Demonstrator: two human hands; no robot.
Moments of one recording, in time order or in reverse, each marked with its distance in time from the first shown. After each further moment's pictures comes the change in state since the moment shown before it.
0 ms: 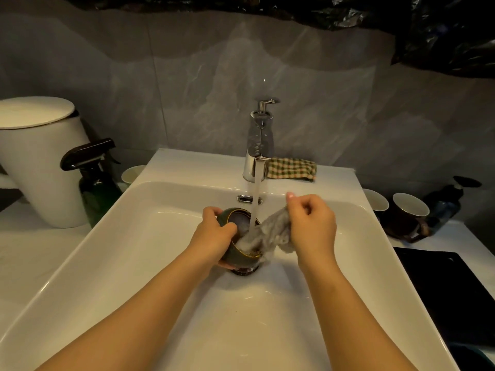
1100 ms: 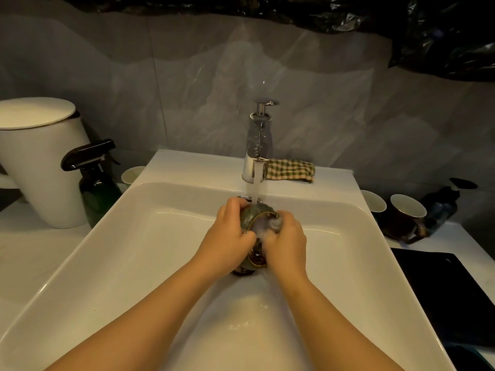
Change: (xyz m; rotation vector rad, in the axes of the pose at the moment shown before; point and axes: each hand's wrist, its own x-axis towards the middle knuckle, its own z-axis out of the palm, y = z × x) left_hand -0.017 0.003 0.011 0.442 -0.011 0.558; right_hand -0.012 0.039 0.029 -0.235 -0.130 -0.019
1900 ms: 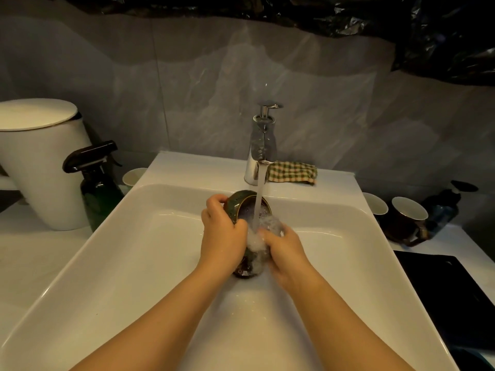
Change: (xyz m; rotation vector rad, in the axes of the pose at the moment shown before) left_hand 0.001 0.007 0.001 -0.222 0.311 -0.133; right_hand 0.006 -0.002 0.008 0.768 -0.245 0.585
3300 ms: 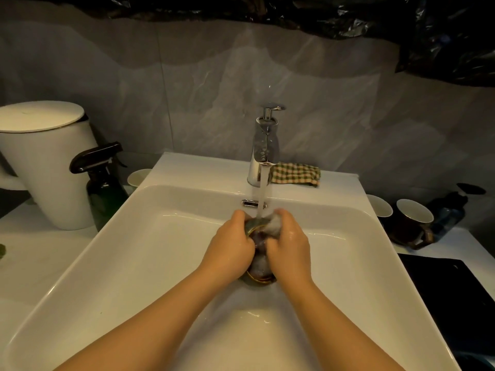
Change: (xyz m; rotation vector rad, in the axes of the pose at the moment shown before) left_hand -0.003 -0.003 0.000 0.343 -0.282 0.016; right_hand -0.010 0.002 -0.007 -0.941 0.167 -0.700
